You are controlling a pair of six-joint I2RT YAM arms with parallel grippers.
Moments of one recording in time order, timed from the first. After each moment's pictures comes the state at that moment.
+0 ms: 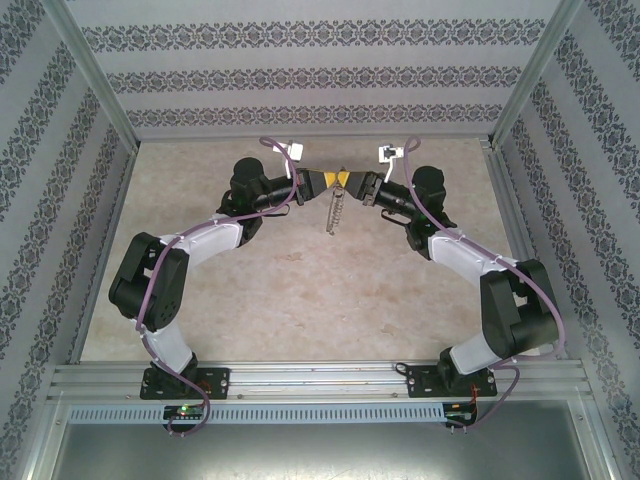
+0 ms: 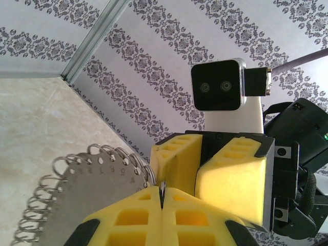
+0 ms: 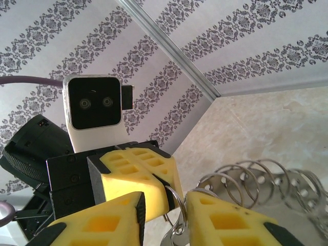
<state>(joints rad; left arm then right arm) -0.42 1.75 1.11 0.71 0.76 -0.74 0.30 1.52 0.87 0.69 -0.77 0.81</state>
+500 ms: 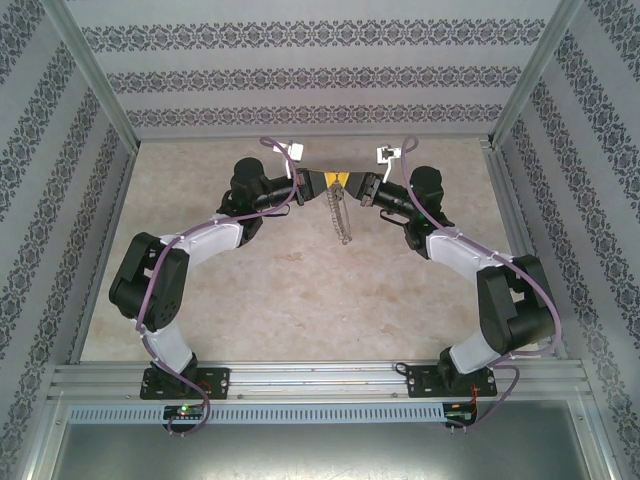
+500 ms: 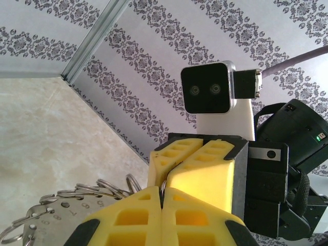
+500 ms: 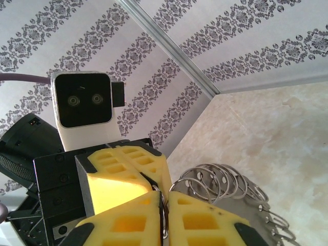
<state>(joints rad) -0.42 1.75 1.11 0.71 0.76 -0.74 0.30 1.54 0.87 0.71 -0.77 0.82</state>
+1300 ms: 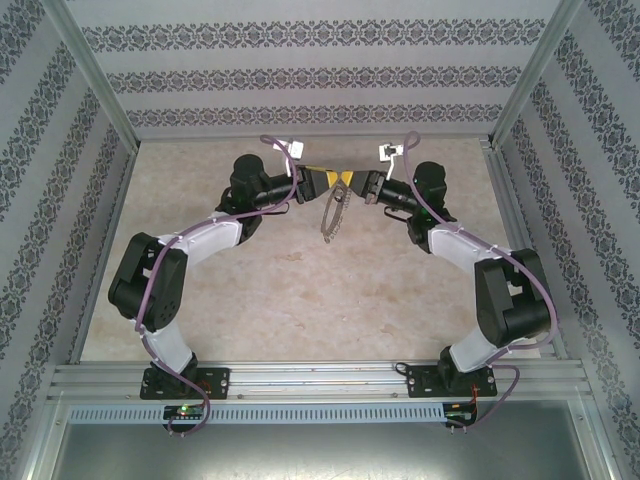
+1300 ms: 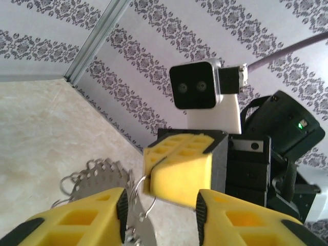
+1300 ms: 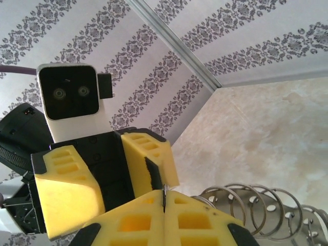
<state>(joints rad) -0.40 1.74 1.14 0.65 0.78 -0.69 0.23 1.59 0.91 0.69 -0.88 0.79</state>
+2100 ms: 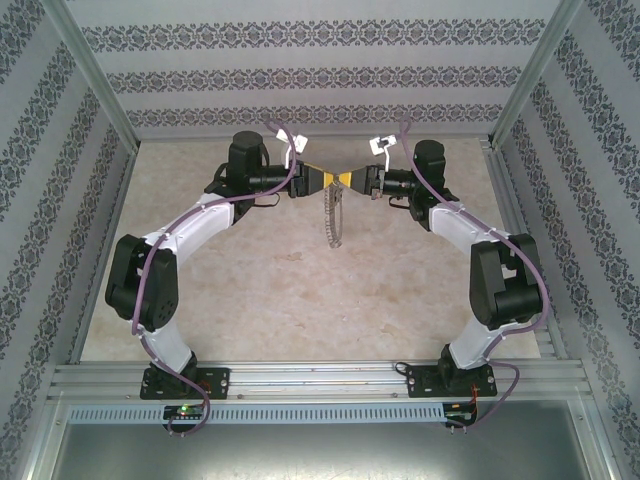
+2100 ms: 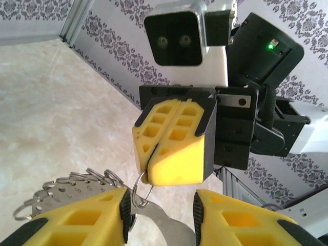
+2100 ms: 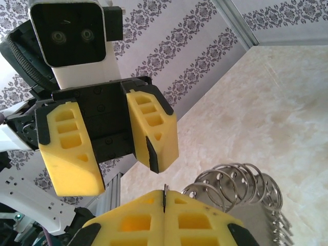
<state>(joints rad) -0.36 1.74 1.33 0.16 0.94 -0.44 0.19 1.70 1.10 0.46 -1.18 0.62</state>
